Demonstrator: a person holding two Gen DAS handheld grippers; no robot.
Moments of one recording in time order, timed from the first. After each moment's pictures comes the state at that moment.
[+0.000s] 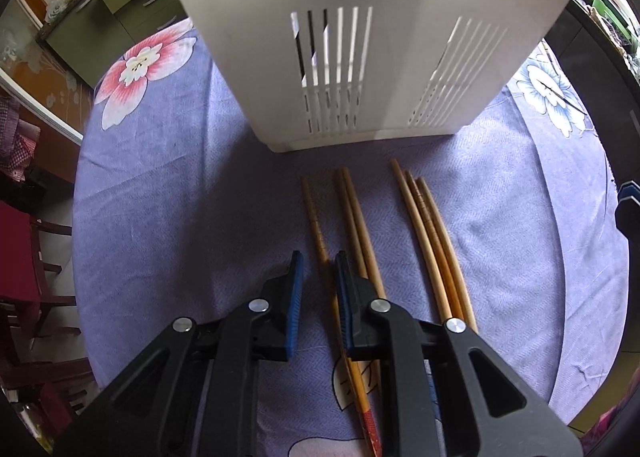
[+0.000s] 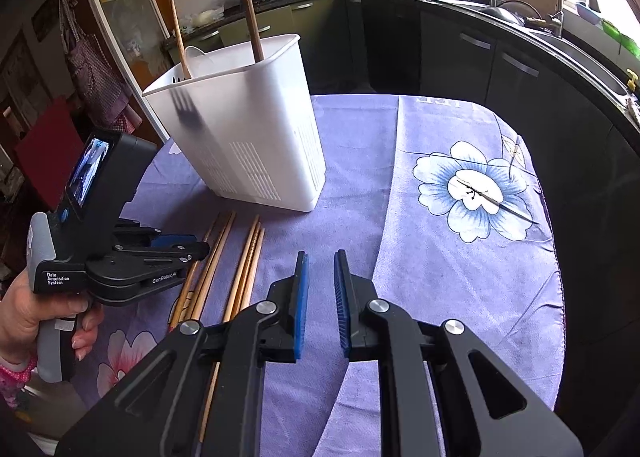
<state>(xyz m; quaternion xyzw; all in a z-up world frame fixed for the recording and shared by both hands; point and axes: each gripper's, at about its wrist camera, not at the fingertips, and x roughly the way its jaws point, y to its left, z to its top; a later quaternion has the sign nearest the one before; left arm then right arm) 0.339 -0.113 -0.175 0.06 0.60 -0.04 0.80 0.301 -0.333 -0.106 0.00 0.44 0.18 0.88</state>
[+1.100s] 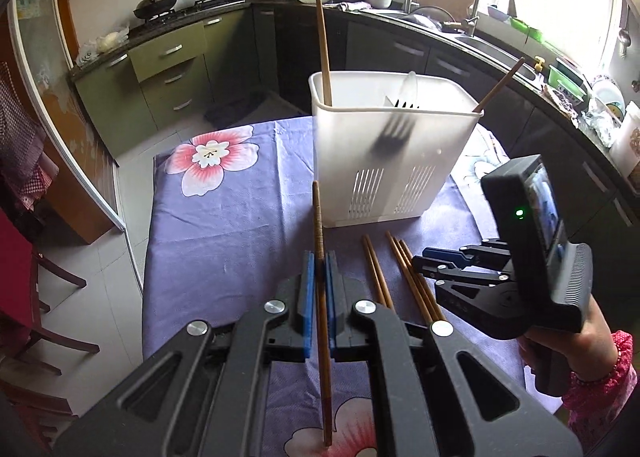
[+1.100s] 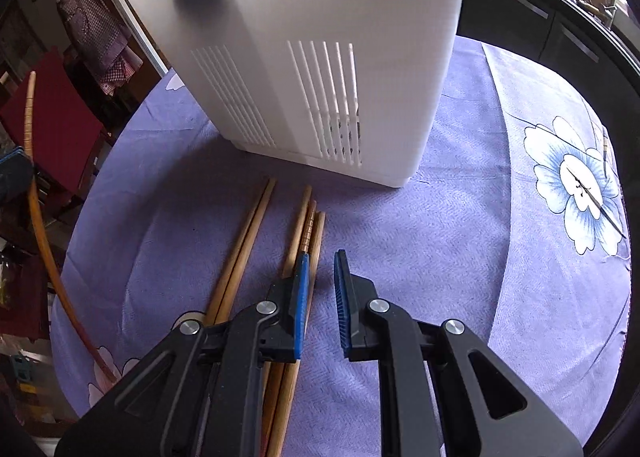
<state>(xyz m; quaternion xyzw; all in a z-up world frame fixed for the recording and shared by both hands) 0.263 -0.053 -0.070 0.02 0.43 -0.07 0.90 0.357 -0.244 -0.178 -0.05 0.53 0.19 0.83</state>
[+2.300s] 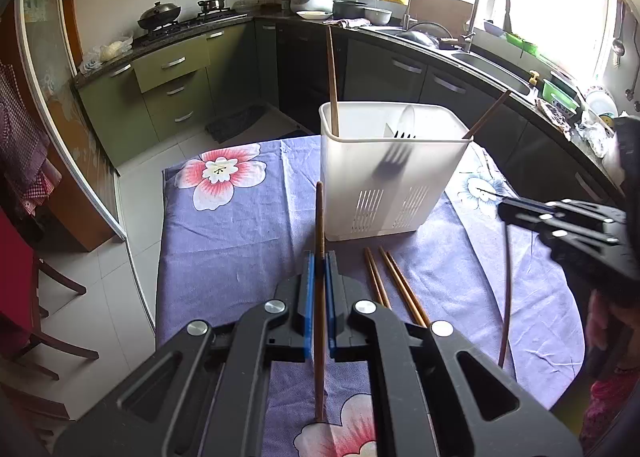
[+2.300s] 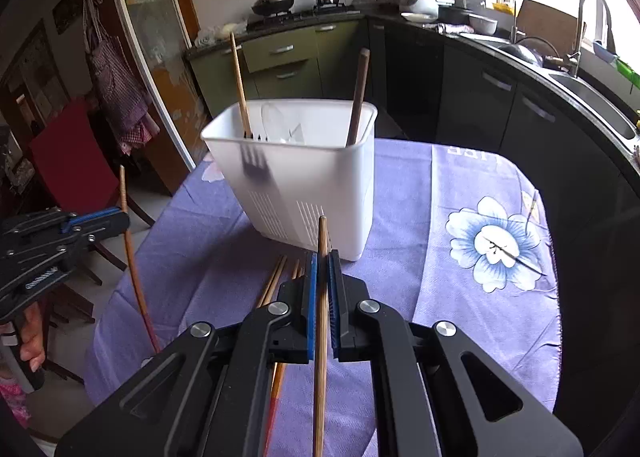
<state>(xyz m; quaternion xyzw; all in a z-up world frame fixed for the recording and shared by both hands) 0.249 -0.041 -0.045 0.01 0.41 -0.07 0.91 0.293 -0.276 -0.059 -0.01 0.38 0.21 0.90</state>
